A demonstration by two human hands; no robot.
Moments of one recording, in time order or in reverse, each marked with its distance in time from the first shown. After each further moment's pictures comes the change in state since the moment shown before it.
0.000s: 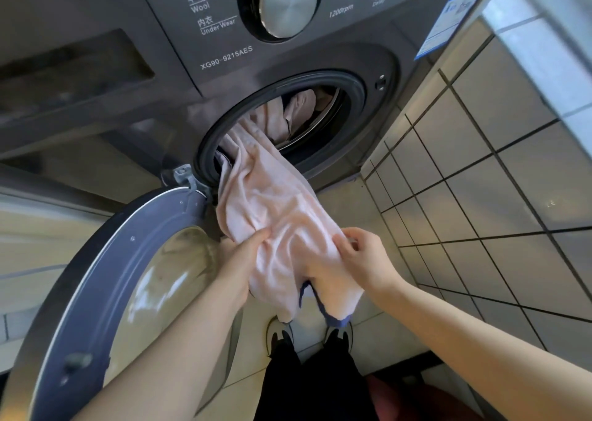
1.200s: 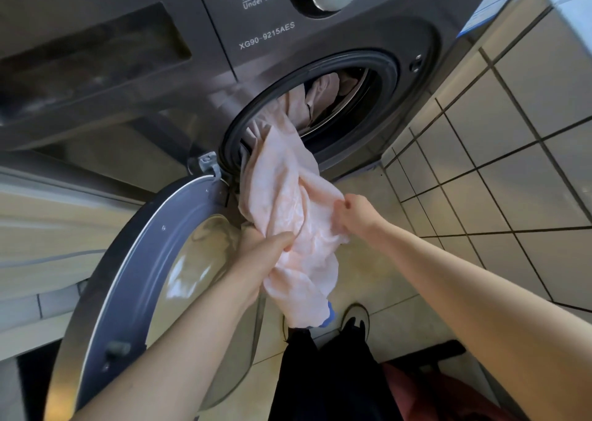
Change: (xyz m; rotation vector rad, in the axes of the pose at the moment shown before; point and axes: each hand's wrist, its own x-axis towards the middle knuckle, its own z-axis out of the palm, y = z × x) left_hand -0.030 0.021 -0.023 0.229 -0.121 0.098; right_hand 0.092 0.005 0.042 -0.225 -0.128 0.243
